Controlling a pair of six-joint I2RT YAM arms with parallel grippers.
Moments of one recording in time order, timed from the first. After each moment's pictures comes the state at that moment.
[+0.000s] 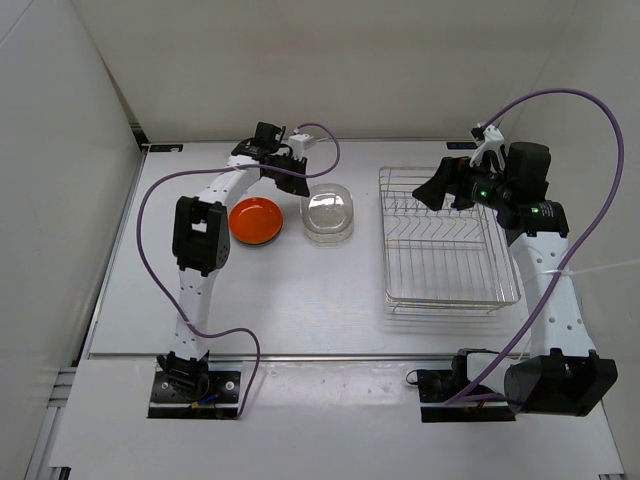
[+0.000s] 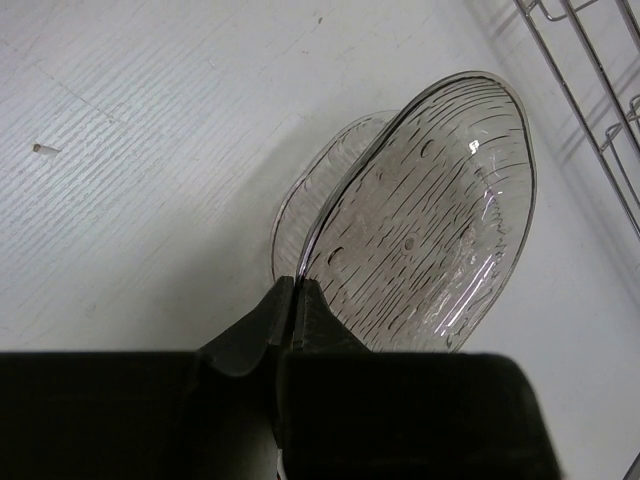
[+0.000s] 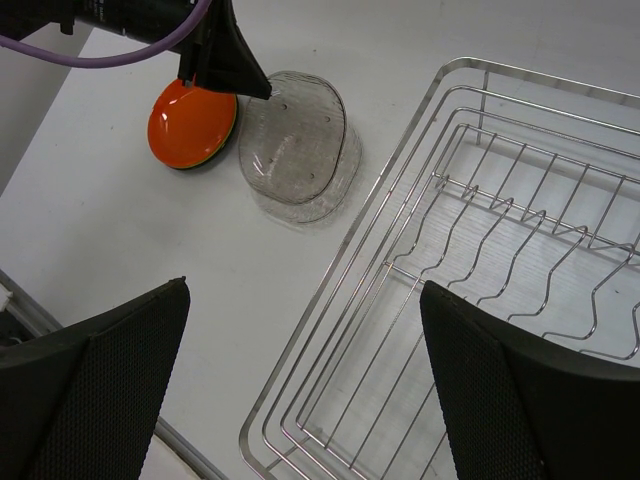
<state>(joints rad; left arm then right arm) -0.31 2.35 2.07 -0.65 0.61 0.17 -0.01 1.19 1.29 -0.59 -0.66 0.08</state>
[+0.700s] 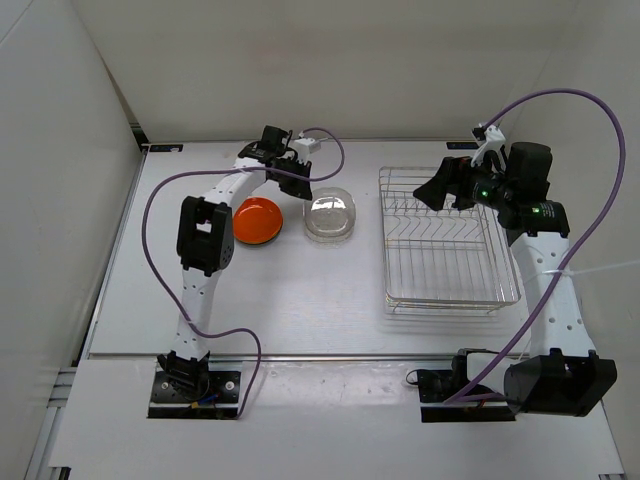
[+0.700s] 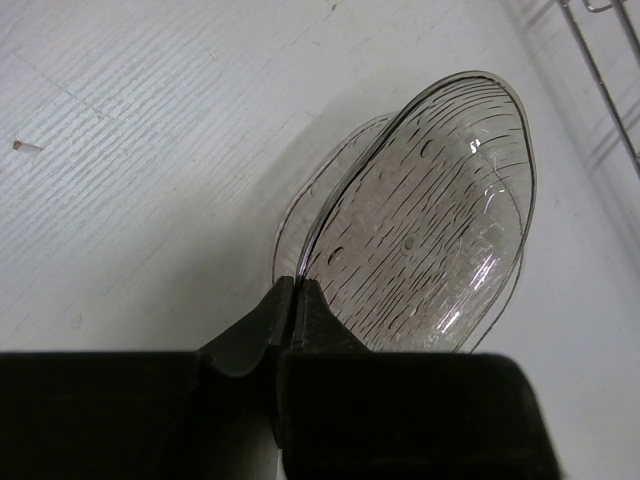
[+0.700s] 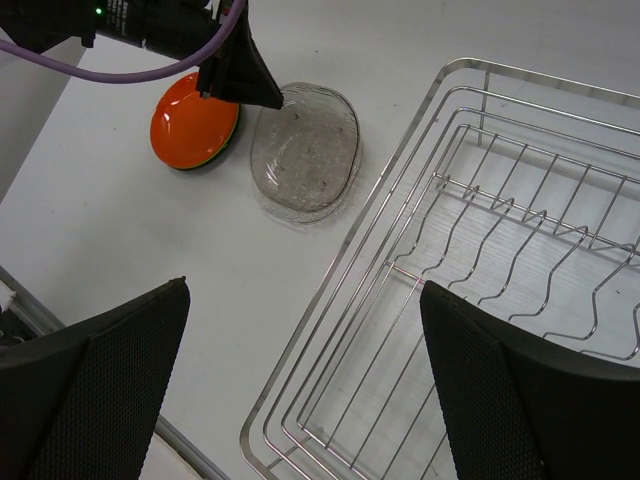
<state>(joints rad) -0.33 2.36 2.07 -0.65 0.56 0.16 -0.01 1.19 1.29 -0.59 -0.67 0.08</state>
